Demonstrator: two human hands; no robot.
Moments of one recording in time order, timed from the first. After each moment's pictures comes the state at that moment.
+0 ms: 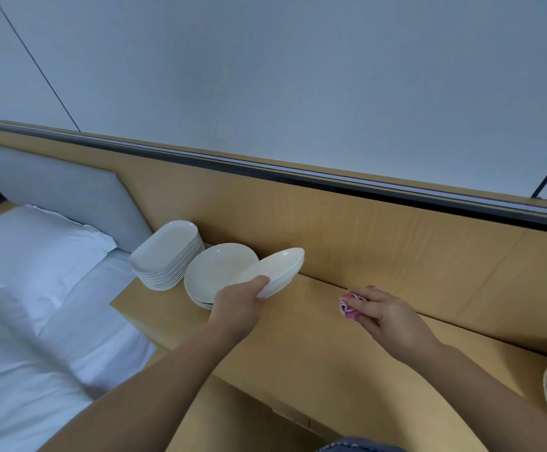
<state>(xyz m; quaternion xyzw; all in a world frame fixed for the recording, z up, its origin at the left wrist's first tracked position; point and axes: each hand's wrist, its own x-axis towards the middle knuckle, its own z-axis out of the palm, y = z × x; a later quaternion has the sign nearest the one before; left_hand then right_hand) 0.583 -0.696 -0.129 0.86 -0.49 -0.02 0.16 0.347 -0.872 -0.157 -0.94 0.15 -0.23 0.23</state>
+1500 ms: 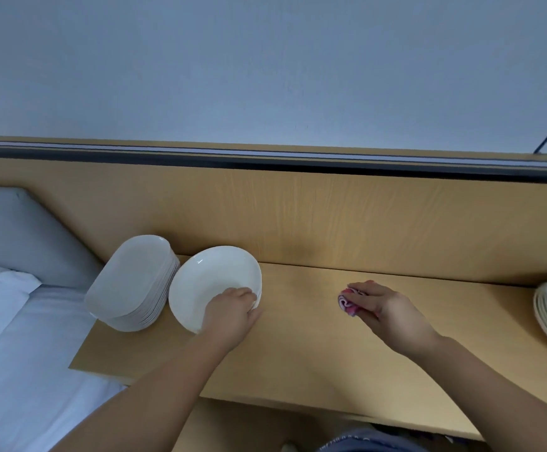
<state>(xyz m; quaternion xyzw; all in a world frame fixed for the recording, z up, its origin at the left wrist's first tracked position) 0.720 -0.706 -0.213 0.77 -0.63 -0.08 0.06 0.423 -0.818 -0.176 -0.92 0.27 -0.21 0.19</state>
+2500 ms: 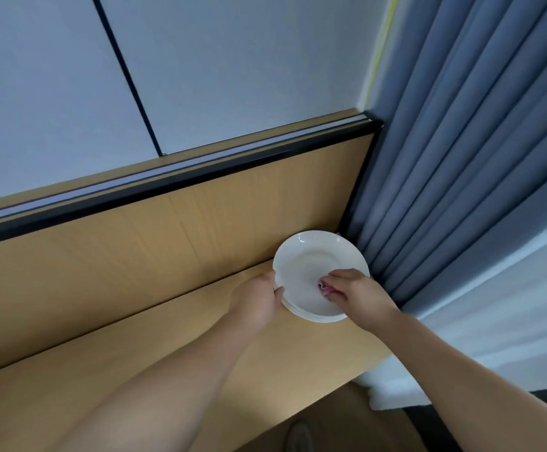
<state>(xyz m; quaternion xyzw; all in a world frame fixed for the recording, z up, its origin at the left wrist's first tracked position) 0.227 -0.951 -0.214 0.60 -0.77 -0.21 0.05 -0.001 -0.919 -0.209 -0.76 0.61 -0.13 0.20</state>
